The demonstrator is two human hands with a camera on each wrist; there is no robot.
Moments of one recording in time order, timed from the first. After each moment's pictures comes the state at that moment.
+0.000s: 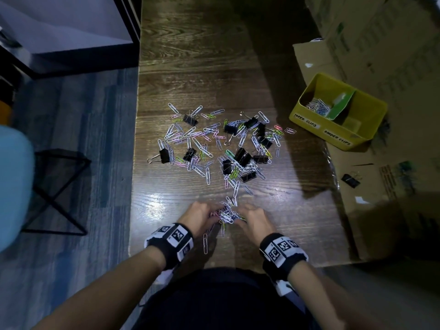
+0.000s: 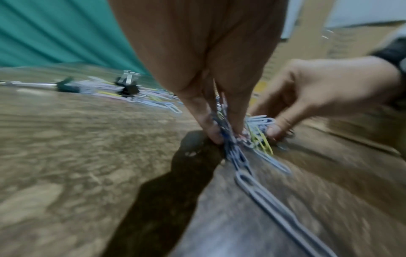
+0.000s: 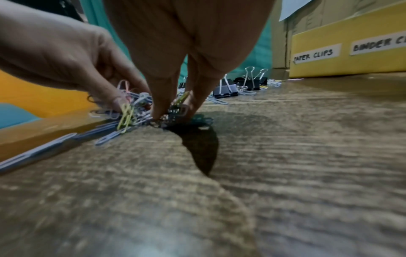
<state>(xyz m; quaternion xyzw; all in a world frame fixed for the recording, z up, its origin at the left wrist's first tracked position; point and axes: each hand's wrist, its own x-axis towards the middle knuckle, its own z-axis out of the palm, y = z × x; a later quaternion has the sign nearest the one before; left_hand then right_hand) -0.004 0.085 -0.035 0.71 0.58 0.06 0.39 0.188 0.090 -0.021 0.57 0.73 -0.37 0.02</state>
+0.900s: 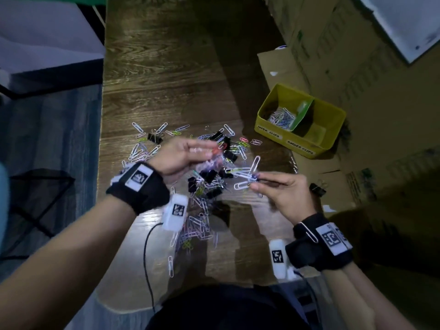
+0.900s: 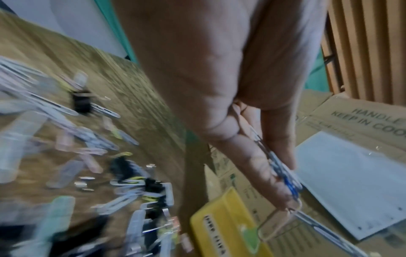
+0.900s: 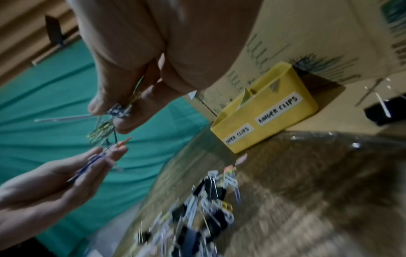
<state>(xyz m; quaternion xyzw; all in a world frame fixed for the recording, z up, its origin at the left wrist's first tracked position) 0.061 0.246 0.094 0.34 0.49 0.31 0.74 0.305 0.175 0.090 0.56 0.46 -0.56 -0.41</state>
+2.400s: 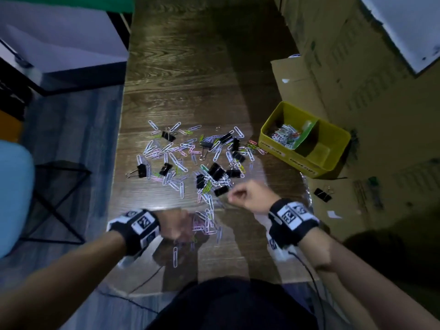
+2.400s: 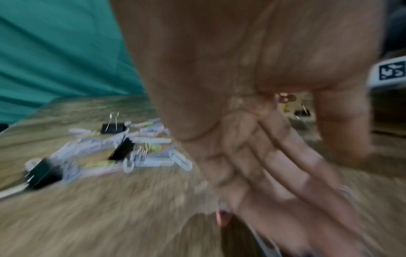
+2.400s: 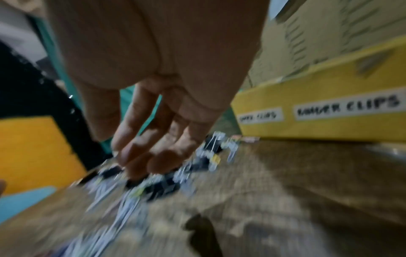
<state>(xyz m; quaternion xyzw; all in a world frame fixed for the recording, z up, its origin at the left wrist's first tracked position) 0.021 0.139 0.033 0.66 0.47 -0.25 0.53 0.268 0.196 0.048 0.47 0.72 -0.51 0.00</state>
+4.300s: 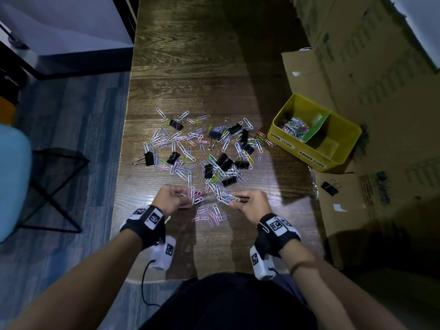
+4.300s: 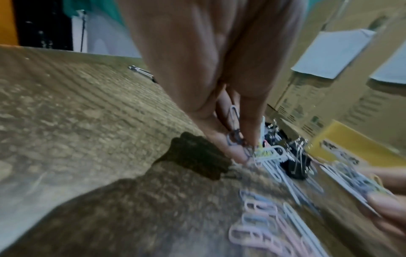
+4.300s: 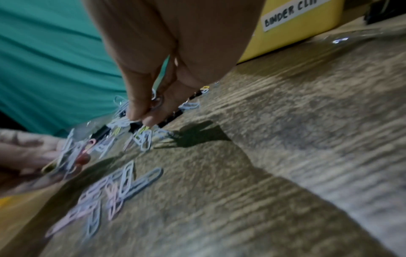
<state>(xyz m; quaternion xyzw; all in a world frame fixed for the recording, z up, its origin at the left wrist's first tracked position) -0.005 0.124 -0.026 0.29 0.72 0.25 0.57 0.235 0.144 -0.012 0.65 0.51 -0.55 -0.14</state>
